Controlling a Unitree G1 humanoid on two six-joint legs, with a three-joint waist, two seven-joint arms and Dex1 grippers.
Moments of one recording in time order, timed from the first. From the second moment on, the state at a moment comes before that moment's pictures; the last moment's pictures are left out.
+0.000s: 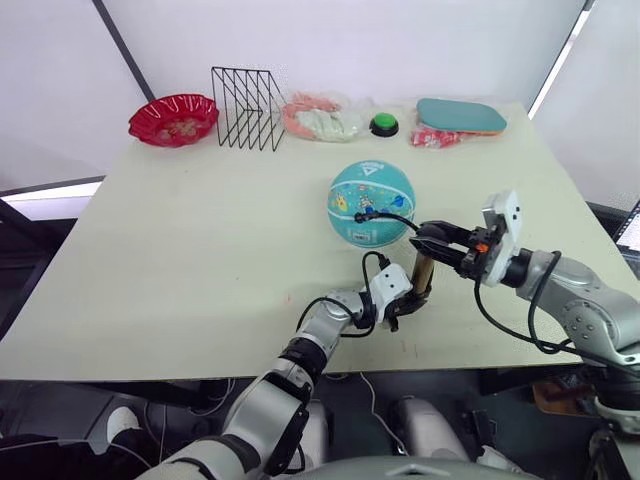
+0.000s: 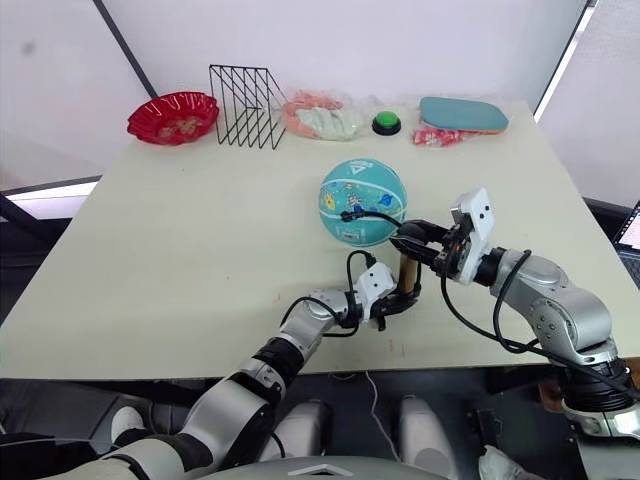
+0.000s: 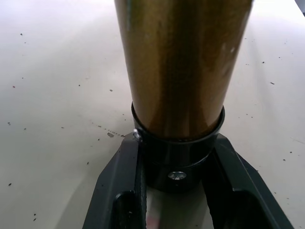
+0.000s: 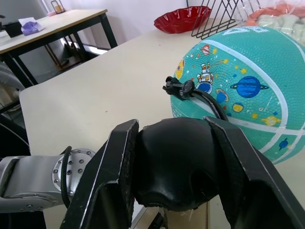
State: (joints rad) left arm -0.58 -0.02 -0.32 0.91 0.11 -0.23 -0.76; right arm -0.29 -0.59 0.03 -0.26 0.74 0.61 0.67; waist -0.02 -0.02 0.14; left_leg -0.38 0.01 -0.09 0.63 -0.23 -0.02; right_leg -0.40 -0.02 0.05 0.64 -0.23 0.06
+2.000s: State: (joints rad) left arm -0.59 -0.03 -0.32 0.93 0.13 -0.24 -0.76; right arm -0.28 -0.69 -0.02 -0.27 0.72 0.63 0.76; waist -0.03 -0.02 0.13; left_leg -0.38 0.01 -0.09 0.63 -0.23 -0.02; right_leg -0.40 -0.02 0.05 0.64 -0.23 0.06
